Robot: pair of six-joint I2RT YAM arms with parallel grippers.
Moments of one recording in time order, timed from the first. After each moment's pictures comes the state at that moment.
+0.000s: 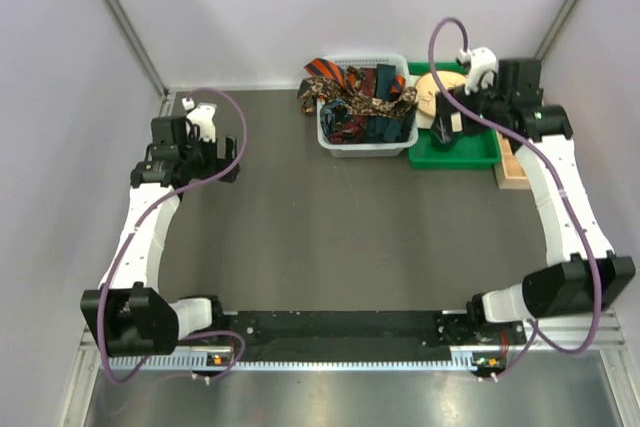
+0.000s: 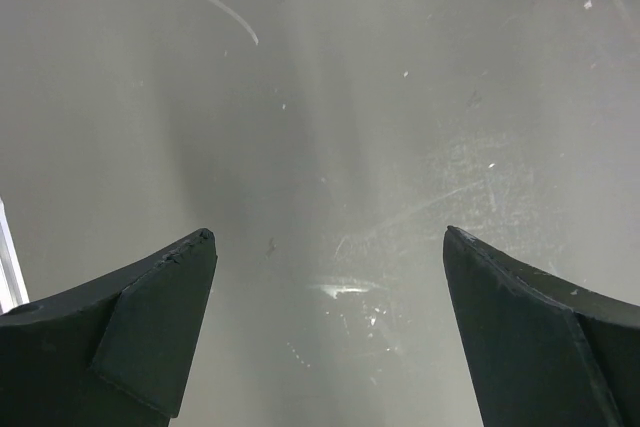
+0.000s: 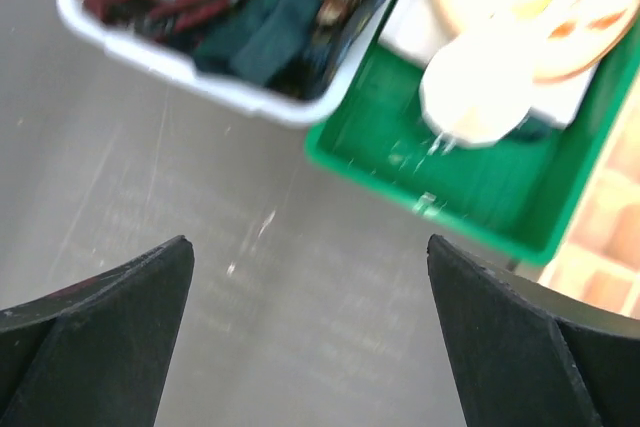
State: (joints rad) left arm 0.05 1.21 1.10 -0.61 0.23 0.12; right arm 0.08 1.34 1.48 -0.82 -0.30 -0.19
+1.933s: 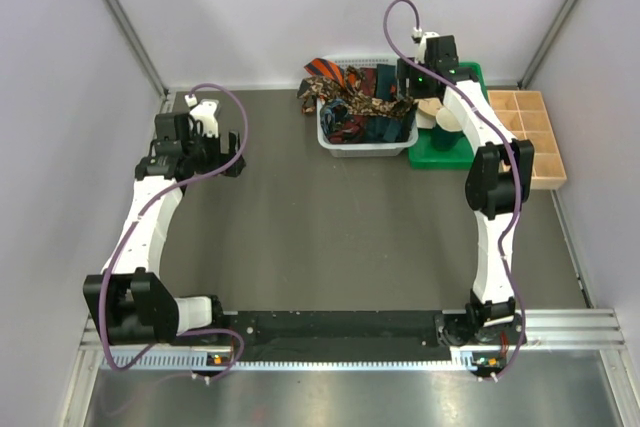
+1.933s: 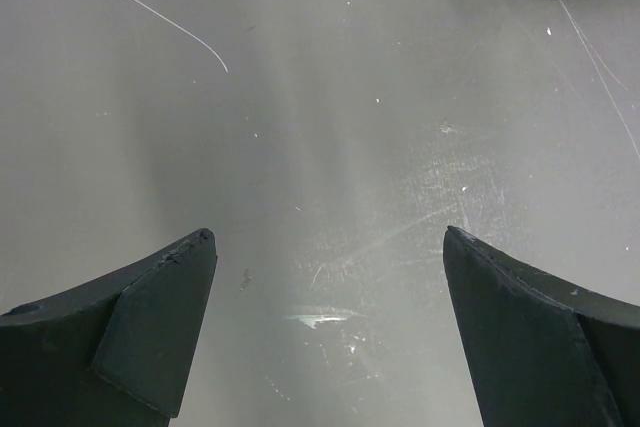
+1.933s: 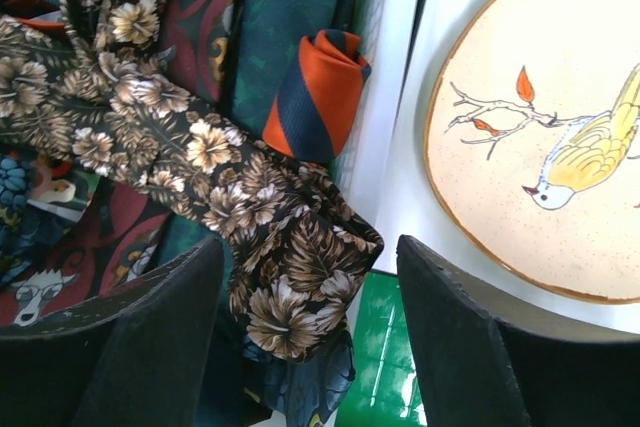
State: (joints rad) left arm 0.05 1.27 1.11 -0.55 0.30 0.08; right arm 0.19 2.22 2.11 -0.55 -0.10 0.08
